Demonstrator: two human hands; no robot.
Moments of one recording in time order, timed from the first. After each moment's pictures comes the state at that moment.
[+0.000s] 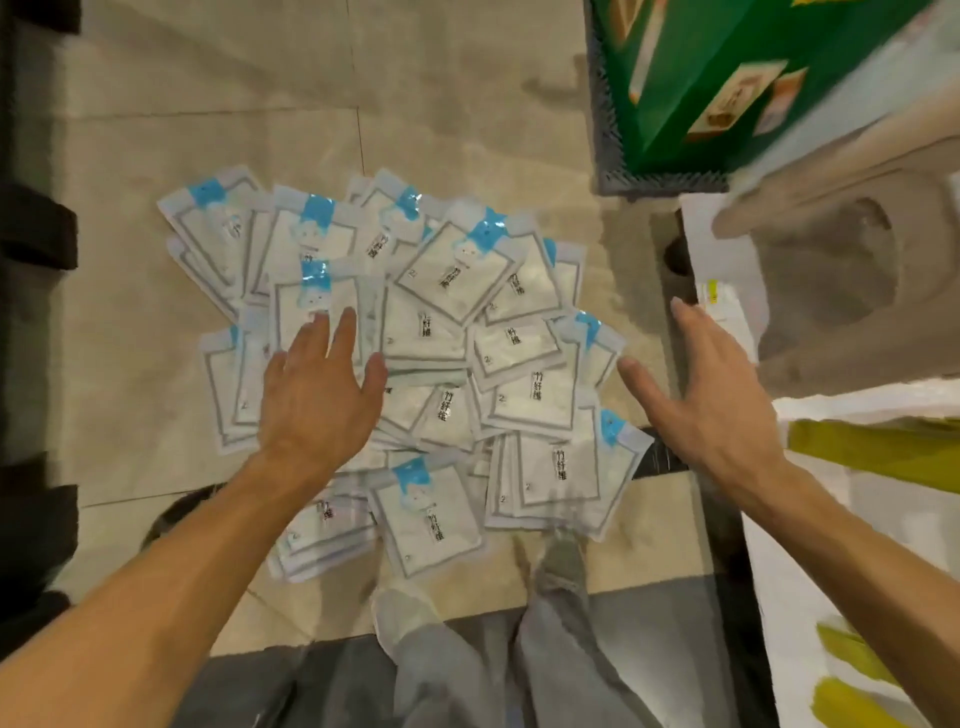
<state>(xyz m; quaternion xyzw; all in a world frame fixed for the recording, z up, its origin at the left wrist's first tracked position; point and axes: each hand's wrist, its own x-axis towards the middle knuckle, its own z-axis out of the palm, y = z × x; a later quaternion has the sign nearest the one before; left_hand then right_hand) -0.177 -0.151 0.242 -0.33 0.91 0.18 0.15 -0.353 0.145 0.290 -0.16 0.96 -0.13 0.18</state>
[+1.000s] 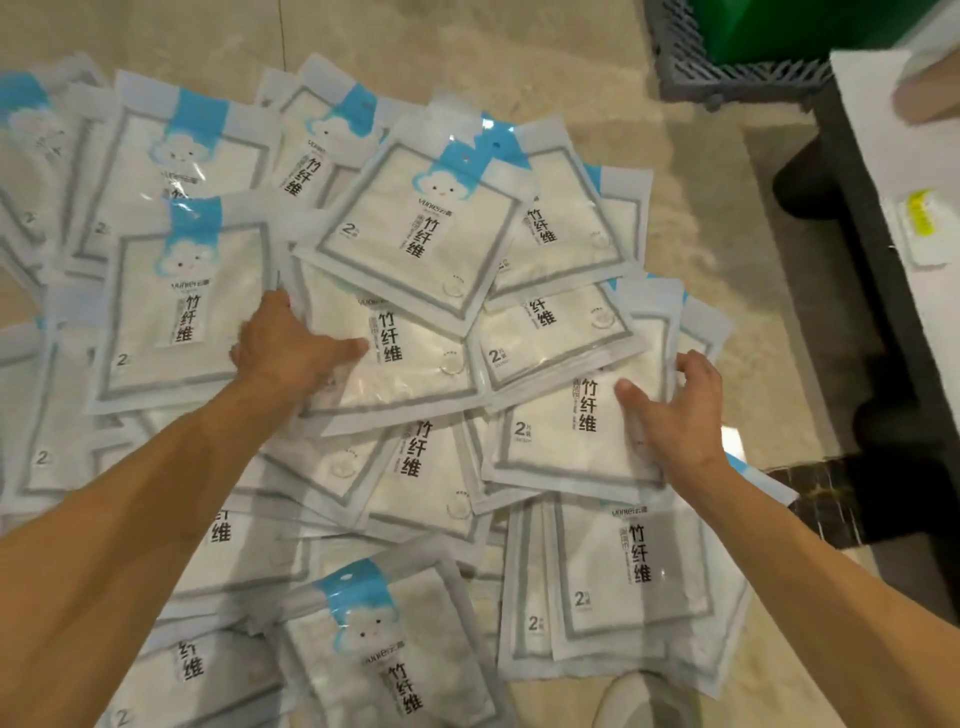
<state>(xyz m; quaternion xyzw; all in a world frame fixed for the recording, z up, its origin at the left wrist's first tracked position) -0.269 -0.191 -0.081 -0.53 0.76 0.37 0.05 -0.390 0.140 -0.118 0.06 0.92 -0.35 0.17</state>
